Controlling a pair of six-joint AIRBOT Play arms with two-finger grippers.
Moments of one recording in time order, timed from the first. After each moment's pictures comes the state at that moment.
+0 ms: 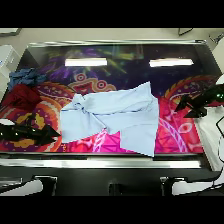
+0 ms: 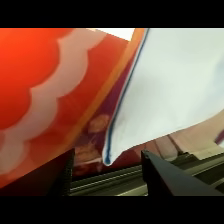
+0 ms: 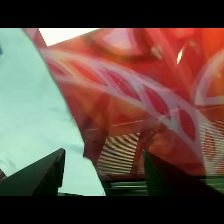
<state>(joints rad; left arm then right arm) 0.46 -1.35 0.67 0.88 -1.27 -1.23 -0.36 -1.62 1.51 -1.27 1.63 1.65</state>
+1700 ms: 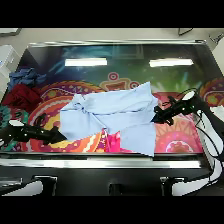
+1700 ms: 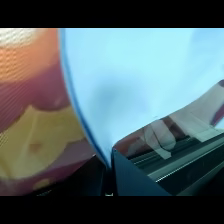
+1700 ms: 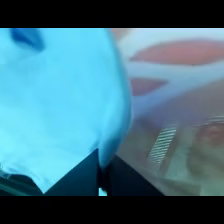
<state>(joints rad) 0.34 -1.34 0.65 0.80 -1.26 -1.18 -0.17 -1.70 1.21 -0.99 1.35 1.55</state>
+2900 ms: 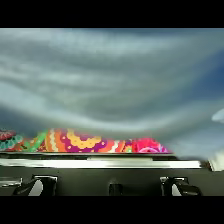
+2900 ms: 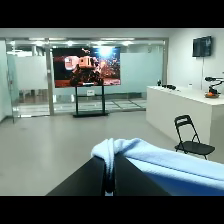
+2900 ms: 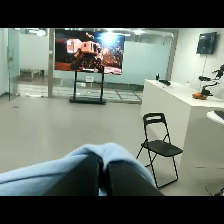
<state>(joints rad) 0.40 -0.74 1.96 0.85 -0.97 -1.31 -0.15 -0.73 2.01 -1.47 1.00 1.46</state>
